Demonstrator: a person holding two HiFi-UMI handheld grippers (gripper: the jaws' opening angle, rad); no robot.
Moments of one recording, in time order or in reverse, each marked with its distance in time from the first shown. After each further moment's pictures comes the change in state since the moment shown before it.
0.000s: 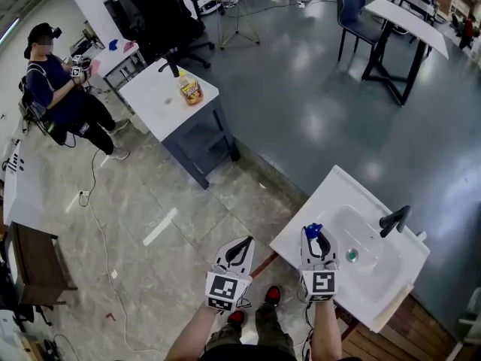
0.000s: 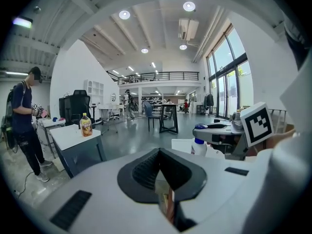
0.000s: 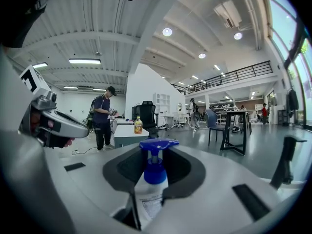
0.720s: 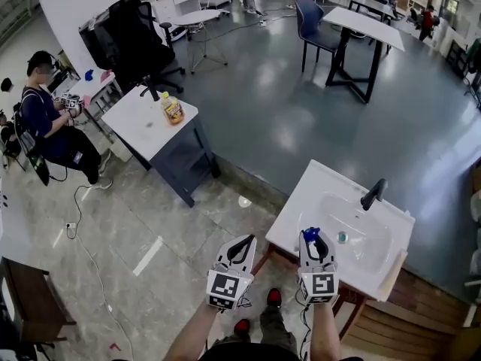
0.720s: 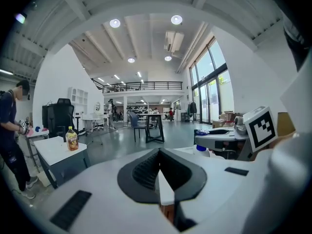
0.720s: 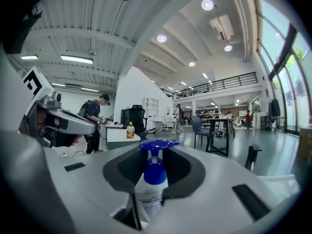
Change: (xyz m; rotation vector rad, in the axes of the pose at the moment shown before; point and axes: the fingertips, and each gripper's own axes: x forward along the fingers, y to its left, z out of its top) left arm -0.057 -0.030 0.045 0.074 -0.111 -0.189; right arm -0.086 0.029 0.044 -0.004 -0.034 -0.173
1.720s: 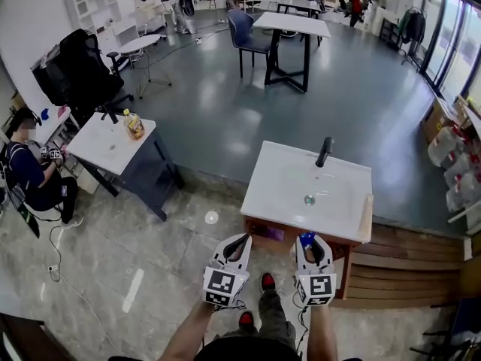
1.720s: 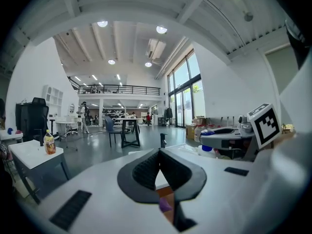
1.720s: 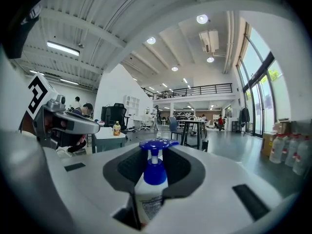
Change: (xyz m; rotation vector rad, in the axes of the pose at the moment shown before) left arm -0.101 -0.092 -0.009 0.077 -0.054 -0.275; right arm -0.192 0.040 0.011 -0.004 0.022 -0.290
